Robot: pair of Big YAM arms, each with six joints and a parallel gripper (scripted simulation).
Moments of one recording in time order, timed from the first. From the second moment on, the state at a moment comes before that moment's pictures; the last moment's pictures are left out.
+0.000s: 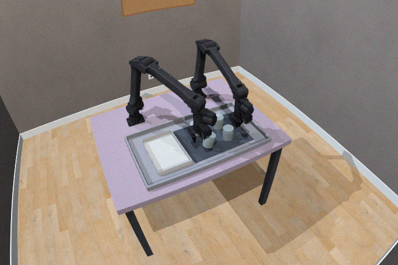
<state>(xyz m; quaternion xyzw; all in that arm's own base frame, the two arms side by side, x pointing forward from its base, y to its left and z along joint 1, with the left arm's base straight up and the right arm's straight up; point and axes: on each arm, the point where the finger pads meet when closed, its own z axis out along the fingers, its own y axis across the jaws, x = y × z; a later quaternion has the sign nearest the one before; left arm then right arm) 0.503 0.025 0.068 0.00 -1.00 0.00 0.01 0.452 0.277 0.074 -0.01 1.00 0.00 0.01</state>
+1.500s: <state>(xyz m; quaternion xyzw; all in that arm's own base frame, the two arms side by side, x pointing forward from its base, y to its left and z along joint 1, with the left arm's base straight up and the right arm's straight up) 0.501 0.025 0.148 0.00 -1.00 0.00 0.00 0.447 0.276 0.145 -0.01 1.00 0.01 0.01</state>
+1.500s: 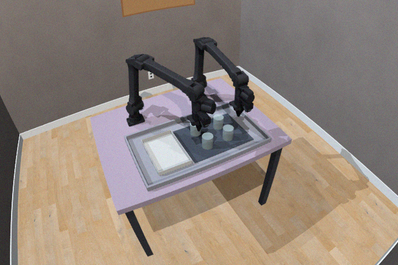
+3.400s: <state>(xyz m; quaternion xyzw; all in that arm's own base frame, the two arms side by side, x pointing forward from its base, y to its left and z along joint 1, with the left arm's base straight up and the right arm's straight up) 0.499 -0.044 0.114 0.00 -0.95 0.00 -0.30 0.394 0.276 0.244 -0.47 0.62 0.40 0.48</state>
